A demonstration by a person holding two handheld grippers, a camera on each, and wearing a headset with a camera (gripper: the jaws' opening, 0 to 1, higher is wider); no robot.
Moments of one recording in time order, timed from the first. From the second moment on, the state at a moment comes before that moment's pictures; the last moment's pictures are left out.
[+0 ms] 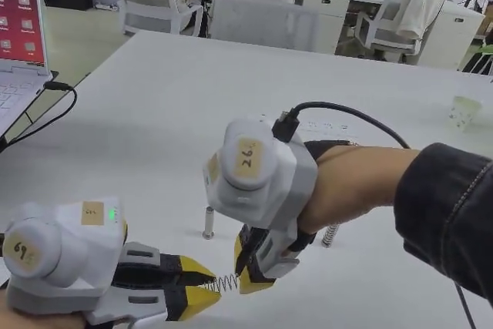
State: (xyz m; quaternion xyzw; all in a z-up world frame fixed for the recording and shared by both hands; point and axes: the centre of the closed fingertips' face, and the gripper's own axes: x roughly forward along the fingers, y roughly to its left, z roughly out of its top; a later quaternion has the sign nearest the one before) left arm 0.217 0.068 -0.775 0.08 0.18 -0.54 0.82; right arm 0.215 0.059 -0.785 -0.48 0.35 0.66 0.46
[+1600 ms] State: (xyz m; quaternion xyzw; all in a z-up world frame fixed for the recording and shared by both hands) left arm 0.217 0.067 -0.763 0.09 0.16 -0.54 0.82; right arm 0.211 0.074 -0.762 -0.46 0.35 0.66 0.48
